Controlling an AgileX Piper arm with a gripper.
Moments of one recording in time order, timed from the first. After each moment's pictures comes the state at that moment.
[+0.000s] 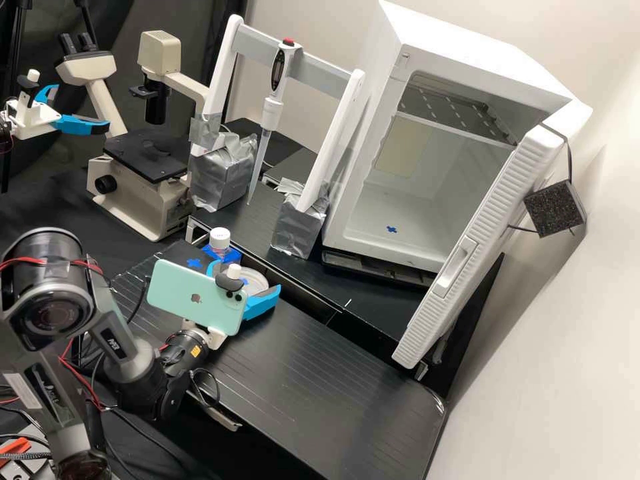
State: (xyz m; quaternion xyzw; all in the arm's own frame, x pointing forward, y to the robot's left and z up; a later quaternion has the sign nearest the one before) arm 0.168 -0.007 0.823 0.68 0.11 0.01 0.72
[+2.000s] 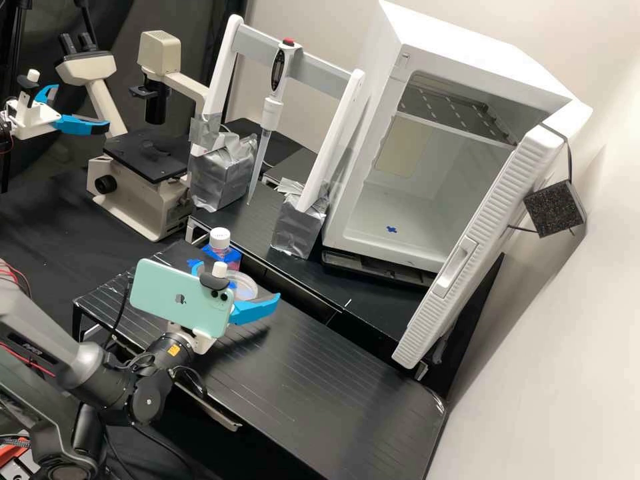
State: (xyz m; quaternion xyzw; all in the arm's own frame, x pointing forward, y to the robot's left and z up) arm 0.134 0.008 0.840 0.67 0.09 0.00 0.74
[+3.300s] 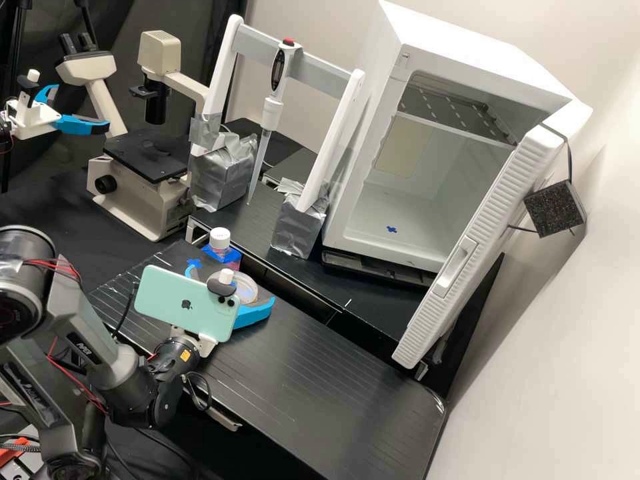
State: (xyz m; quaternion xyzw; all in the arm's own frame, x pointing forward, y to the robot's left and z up) arm 0.151 -0.007 0.826 0.68 0.14 -0.02 0.72
